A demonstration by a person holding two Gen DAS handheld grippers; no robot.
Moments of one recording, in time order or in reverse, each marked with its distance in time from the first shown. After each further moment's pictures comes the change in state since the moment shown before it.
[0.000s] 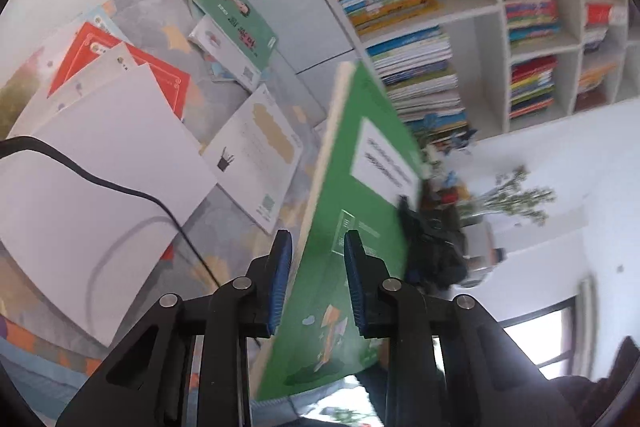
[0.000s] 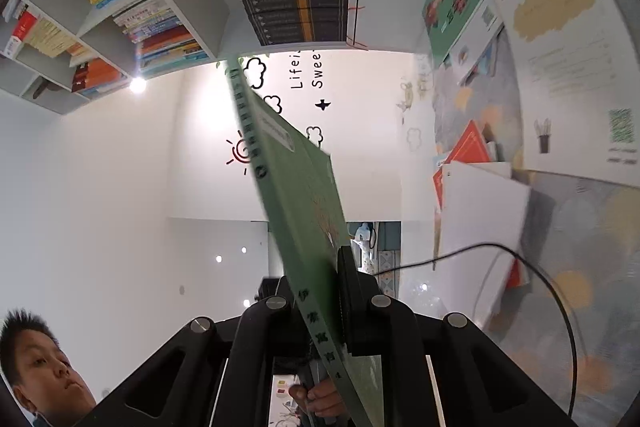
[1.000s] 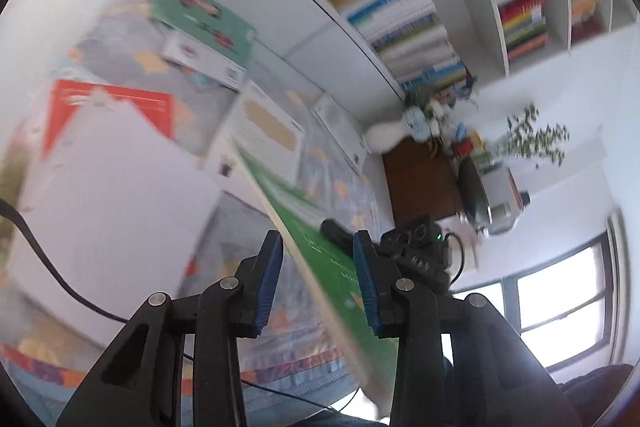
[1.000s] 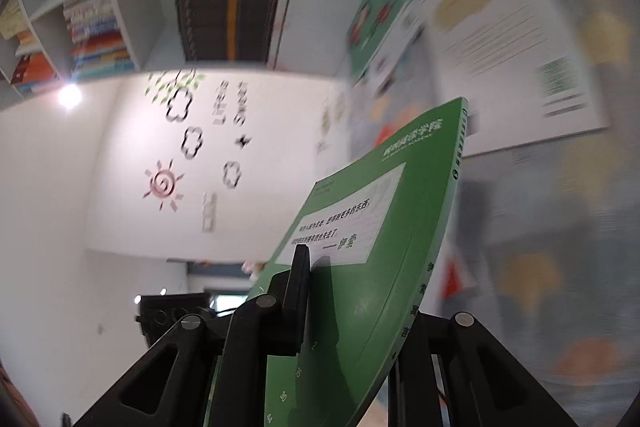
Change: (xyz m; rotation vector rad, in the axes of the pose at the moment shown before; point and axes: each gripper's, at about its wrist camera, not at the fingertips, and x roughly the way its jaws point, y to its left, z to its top) left arm 0.029 -0.038 0.012 0.241 0.131 0.101; right arm 0.005 -0.036 -0.044 -0.026 -0.189 -0.345
